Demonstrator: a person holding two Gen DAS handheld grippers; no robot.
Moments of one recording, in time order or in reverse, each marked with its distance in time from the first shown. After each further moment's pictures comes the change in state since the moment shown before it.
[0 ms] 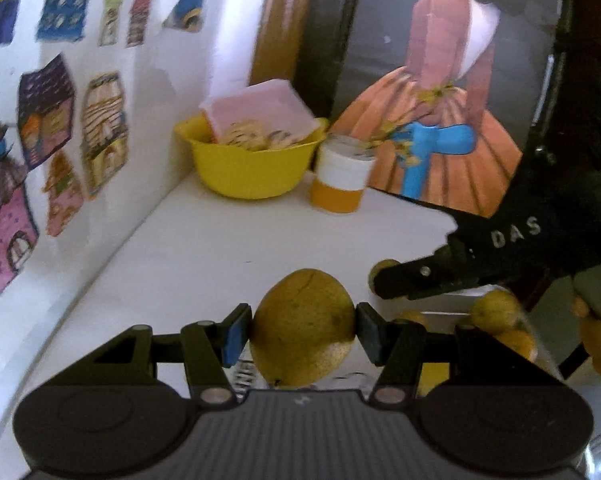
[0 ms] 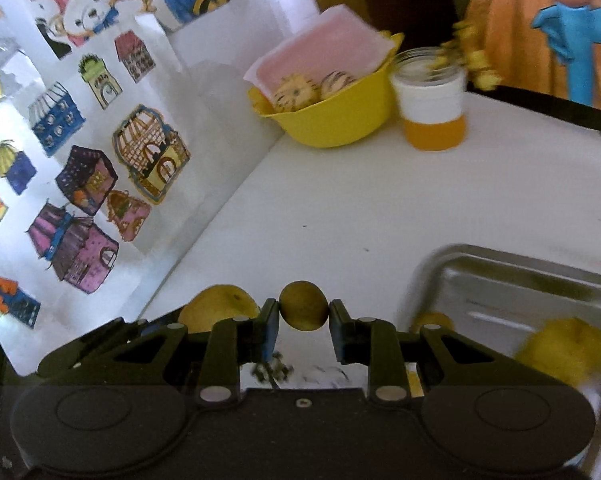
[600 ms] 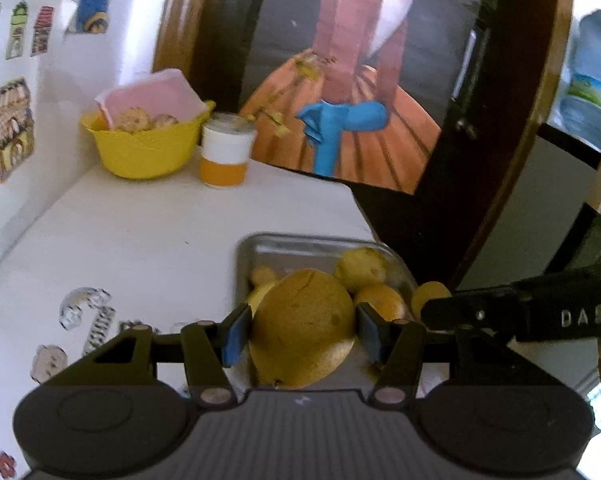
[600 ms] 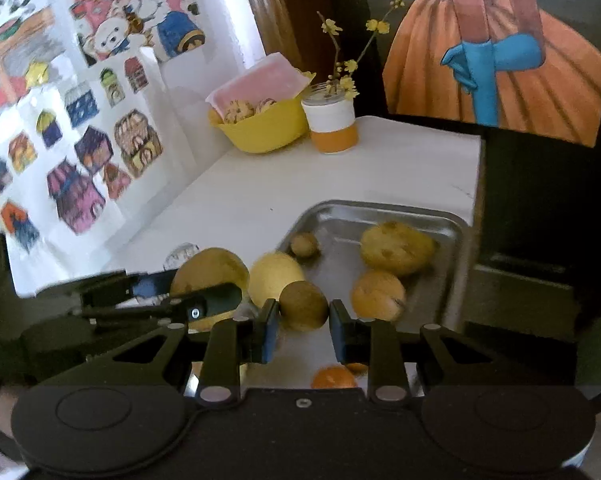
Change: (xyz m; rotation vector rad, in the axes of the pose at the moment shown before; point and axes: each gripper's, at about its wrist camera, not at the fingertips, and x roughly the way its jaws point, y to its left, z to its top) left arm -0.029 -0.092 -0.038 0.056 0.037 -0.163; right arm -0.127 -0.055 -0.119 -0.065 -0.152 -0.143
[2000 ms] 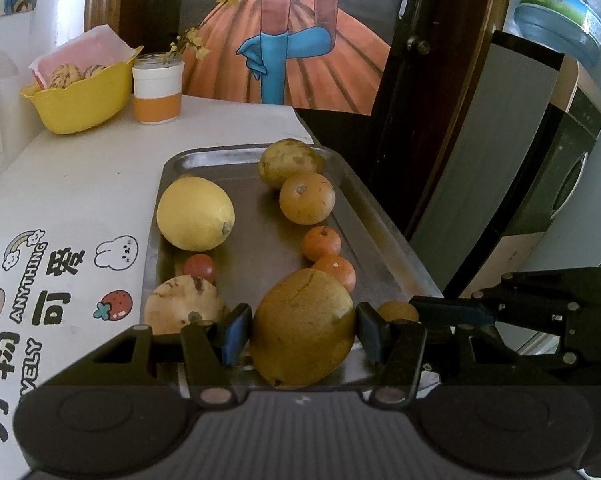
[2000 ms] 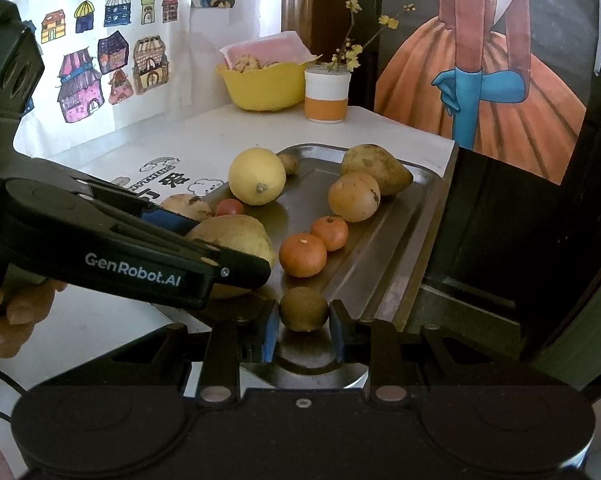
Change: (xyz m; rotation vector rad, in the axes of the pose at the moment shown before) left arm 0.011 -0.049 -0.053 0.137 0.169 -0.054; right arm 0.002 0.017 -0.119 -0.197 -0.082 -0.153
